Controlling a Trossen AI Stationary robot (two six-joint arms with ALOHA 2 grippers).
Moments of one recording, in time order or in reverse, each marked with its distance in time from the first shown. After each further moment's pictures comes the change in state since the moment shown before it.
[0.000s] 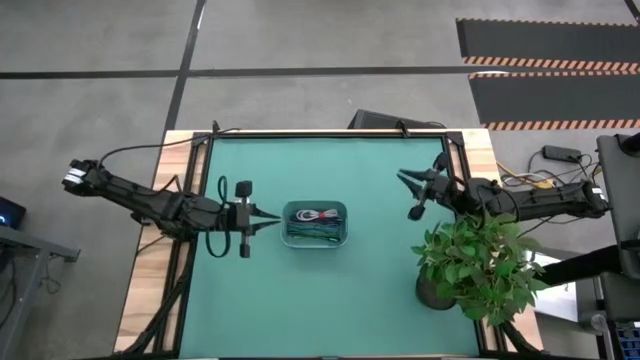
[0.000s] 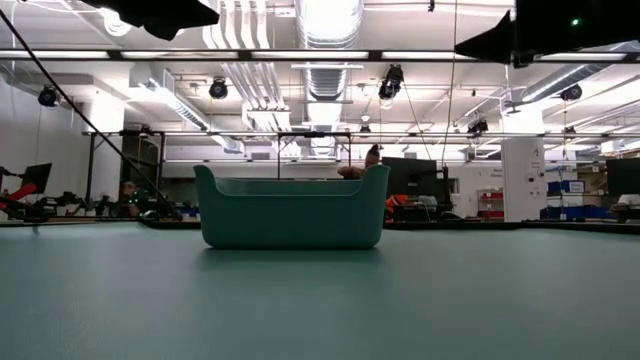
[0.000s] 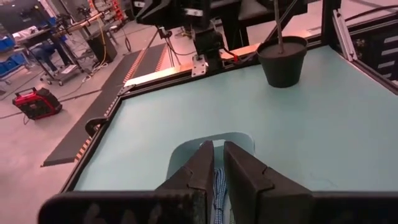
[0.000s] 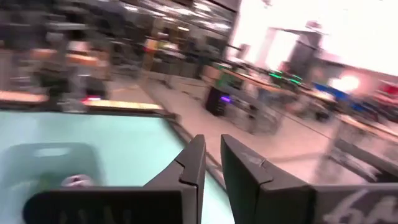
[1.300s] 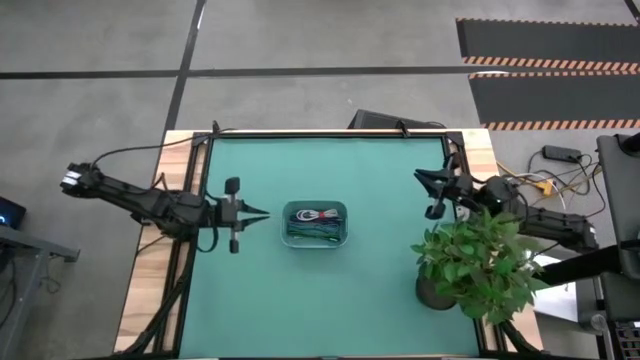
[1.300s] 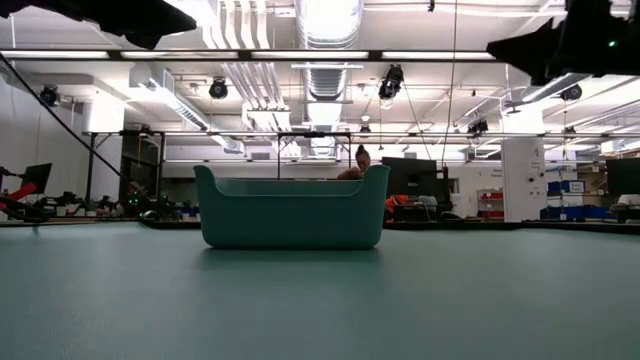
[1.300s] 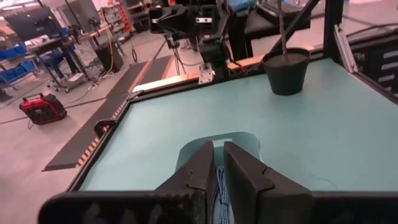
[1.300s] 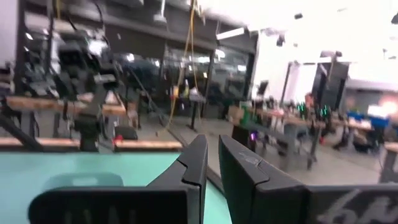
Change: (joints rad) left arm 0.007 -0.169 -0.101 -0.001 -0.003 -0.001; right arm -0.286 -0.415 -0.182 -0.073 -0.388 0.120
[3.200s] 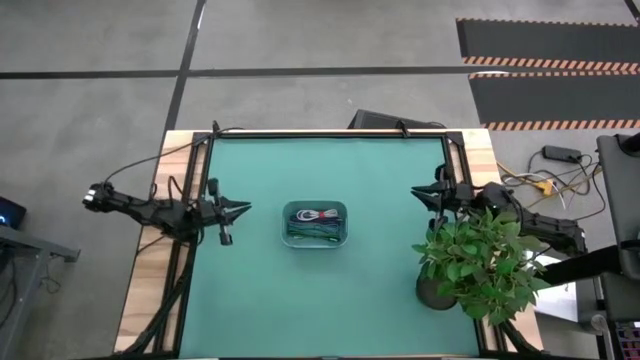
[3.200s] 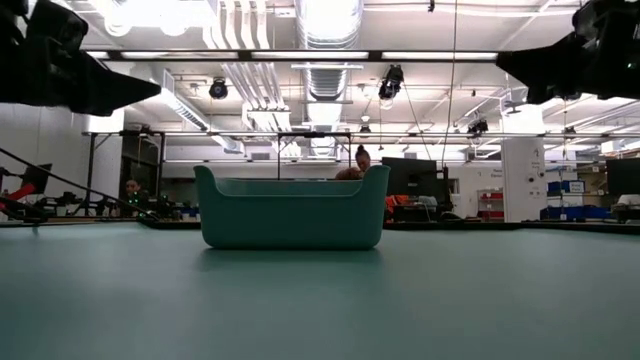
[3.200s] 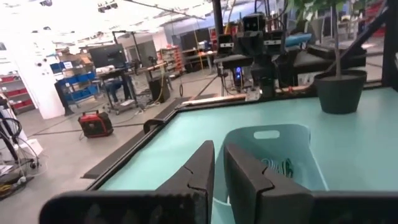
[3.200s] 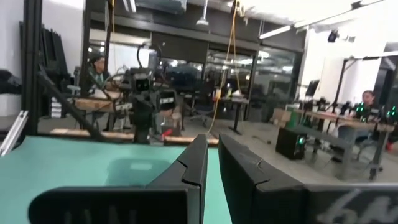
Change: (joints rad) left arm 0.000 -0.593 -0.513 0.123 -0.169 0.046; right arm 0.002 -0.158 -0.129 -0.026 -0.194 0.069
